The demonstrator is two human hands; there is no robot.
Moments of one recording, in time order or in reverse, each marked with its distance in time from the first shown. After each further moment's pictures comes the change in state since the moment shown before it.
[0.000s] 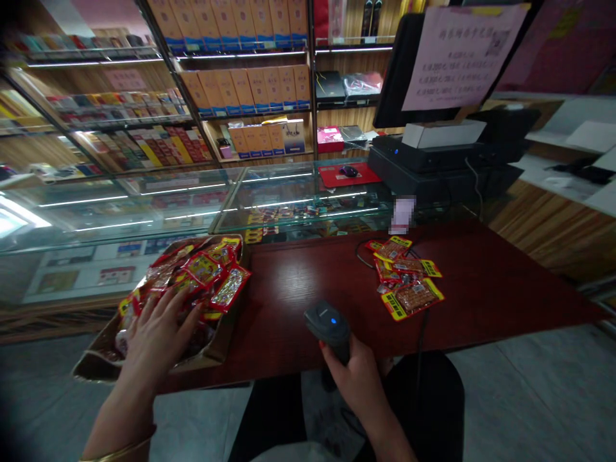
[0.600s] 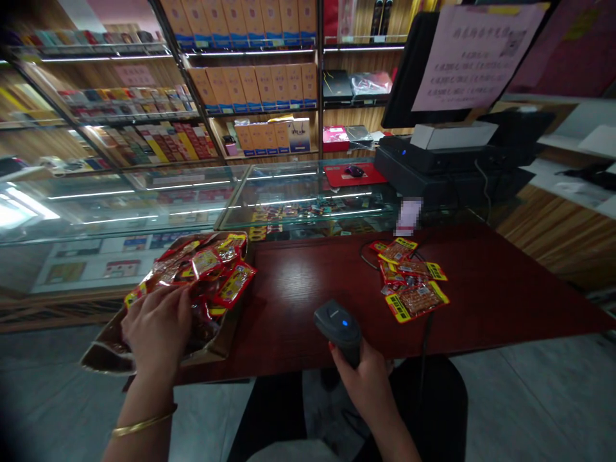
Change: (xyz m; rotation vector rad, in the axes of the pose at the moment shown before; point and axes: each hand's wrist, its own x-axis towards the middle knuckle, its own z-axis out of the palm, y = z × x) left_hand 0.001 0.001 0.007 0.018 0.275 -0.040; right_hand -0.004 0.004 -0.010 -0.066 0.048 0.017
